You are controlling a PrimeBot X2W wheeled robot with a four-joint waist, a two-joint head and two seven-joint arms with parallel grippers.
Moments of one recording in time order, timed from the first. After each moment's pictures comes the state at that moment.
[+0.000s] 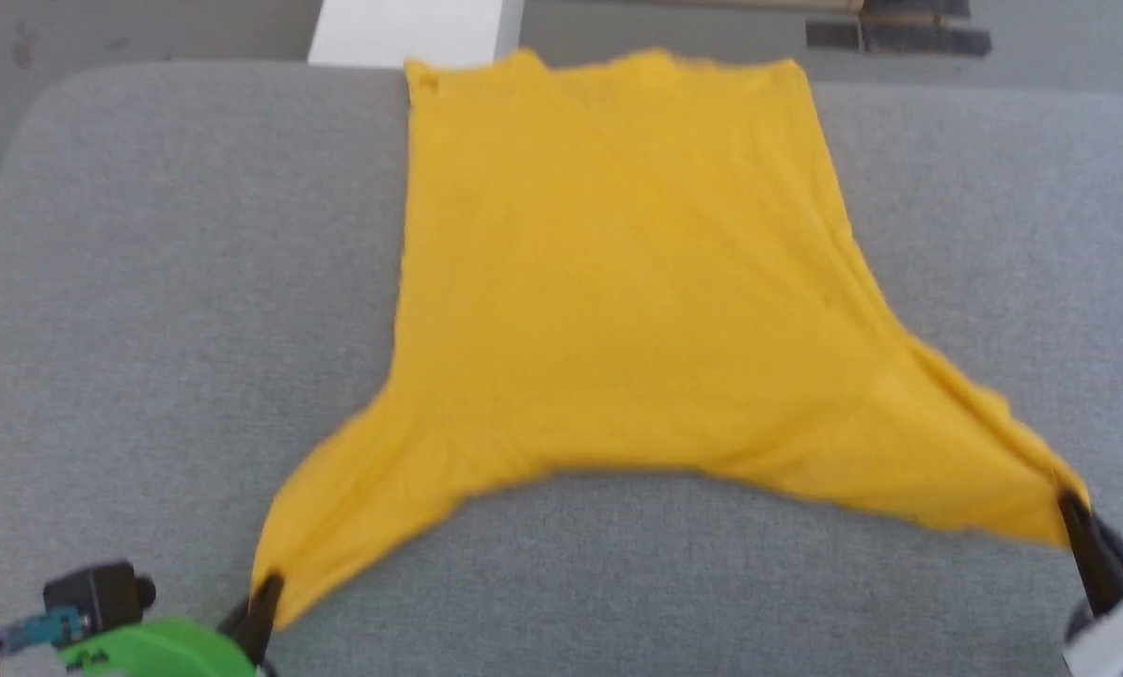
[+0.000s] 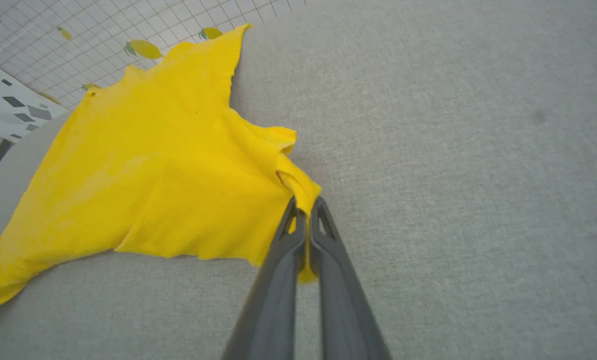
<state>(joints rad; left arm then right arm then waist) 0.24 0.32 -0.04 -0.24 -0.79 0.15 0.37 0.17 -0.05 -0.32 -0.27 0.47 0.13 0.46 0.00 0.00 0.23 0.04</state>
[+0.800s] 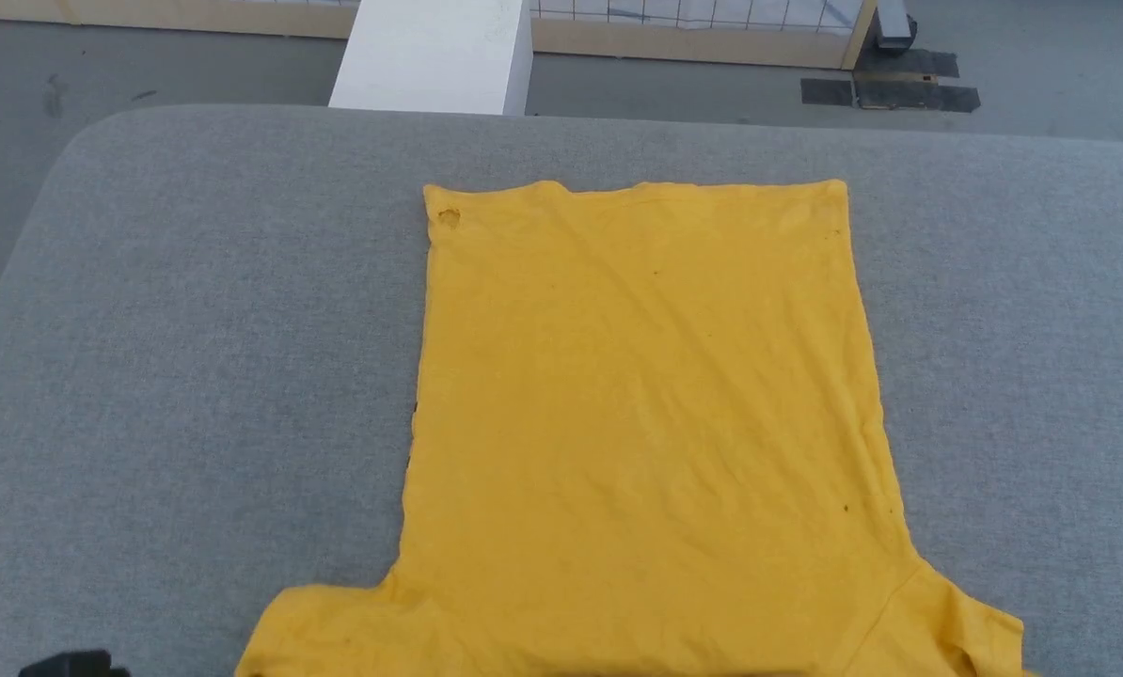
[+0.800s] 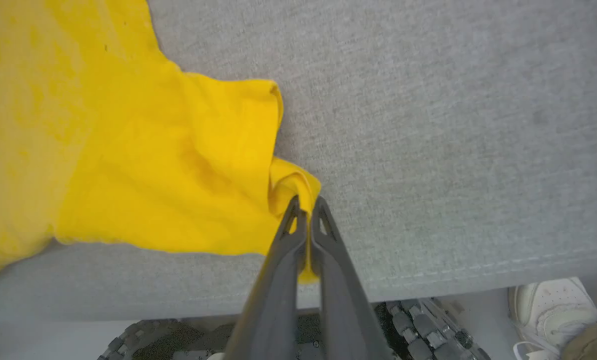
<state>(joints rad) 0.45 0.39 0.00 -0.33 -0.85 0.15 0.46 0.43 -0.05 -0.31 -0.18 0.51 0.13 0.55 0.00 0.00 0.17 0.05</state>
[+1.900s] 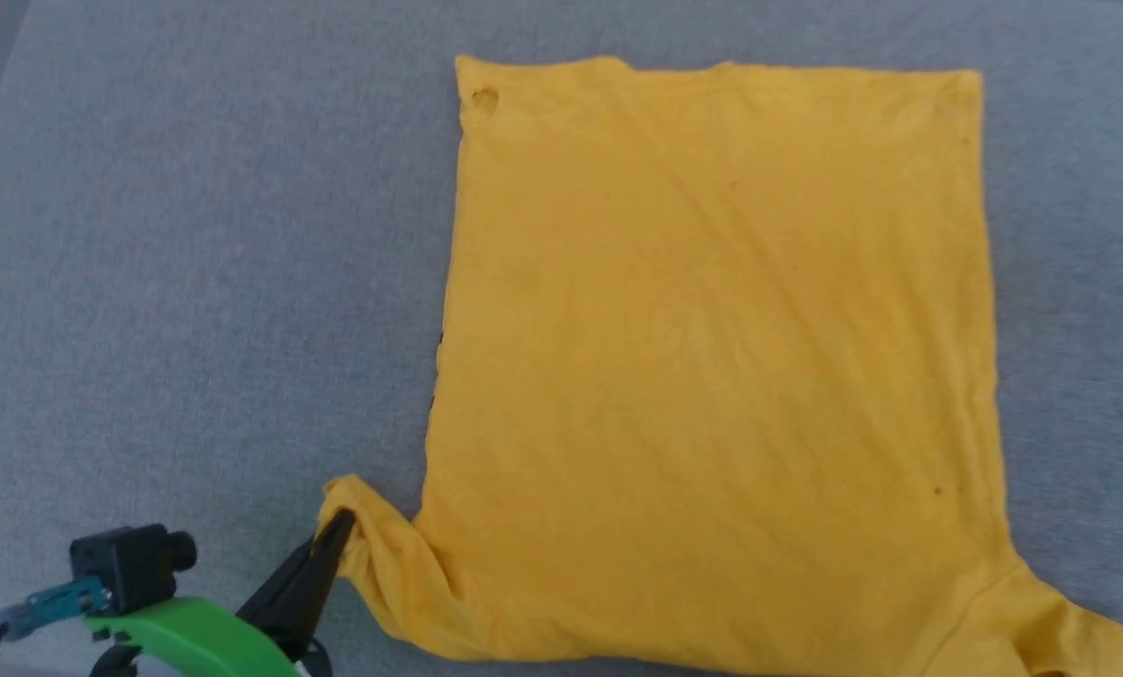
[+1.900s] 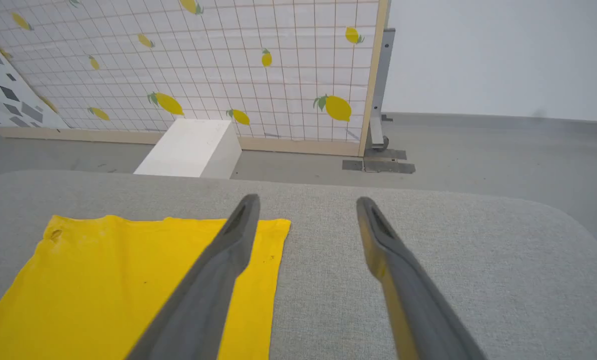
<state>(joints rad) 0.25 0.35 -0.11 -0.46 -0.83 0.06 0.37 -0.53 -0.19 -0.34 -0.33 0.25 0.13 0.81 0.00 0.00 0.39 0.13</state>
